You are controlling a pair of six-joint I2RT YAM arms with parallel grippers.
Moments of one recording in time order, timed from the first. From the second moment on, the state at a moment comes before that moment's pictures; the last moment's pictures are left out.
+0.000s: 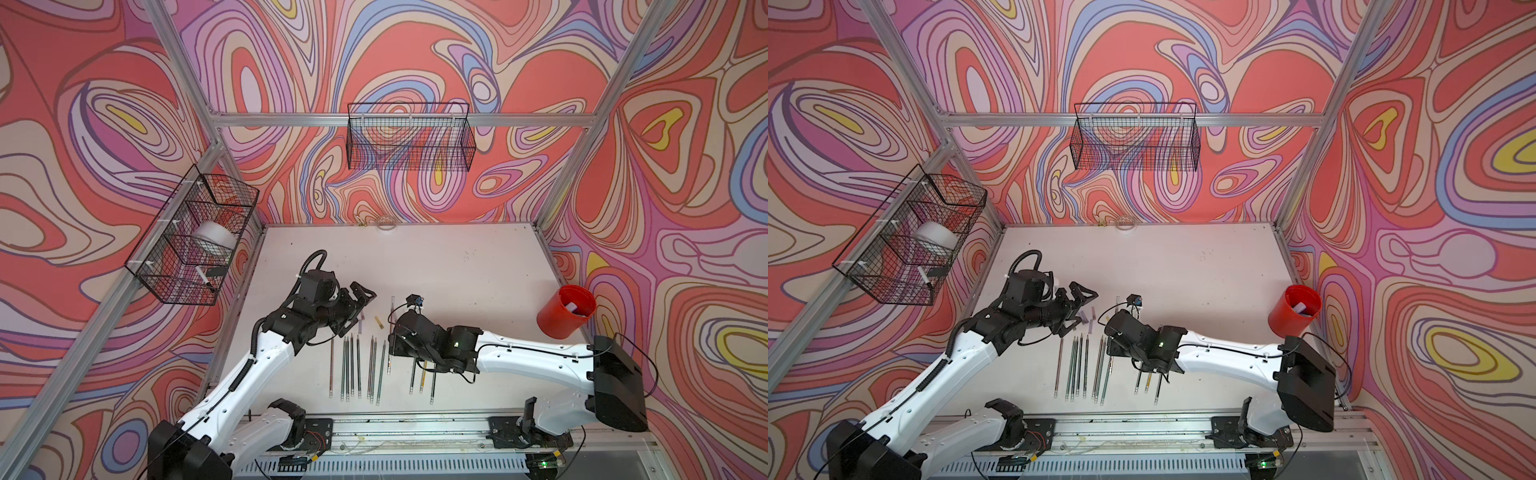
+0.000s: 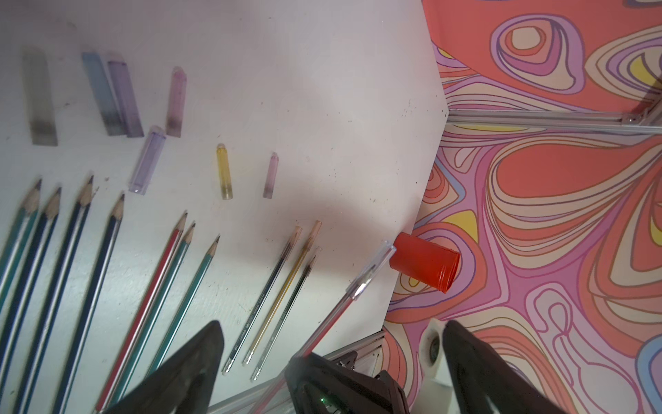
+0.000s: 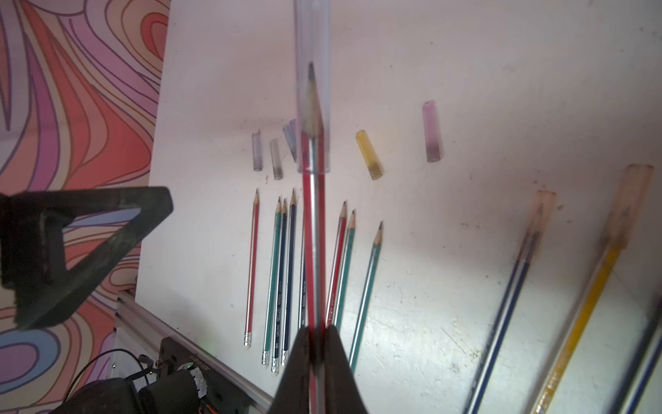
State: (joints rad) left arm -0.41 1.08 0.90 -0.54 0.38 -1.18; right arm 1.13 1.46 1.01 -0.33 0.20 1.03
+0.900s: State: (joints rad) left arm -0.53 1.28 1.08 -0.65 0.32 -0.97; right arm 1.13 1.41 0.96 -0.19 0.08 0.96
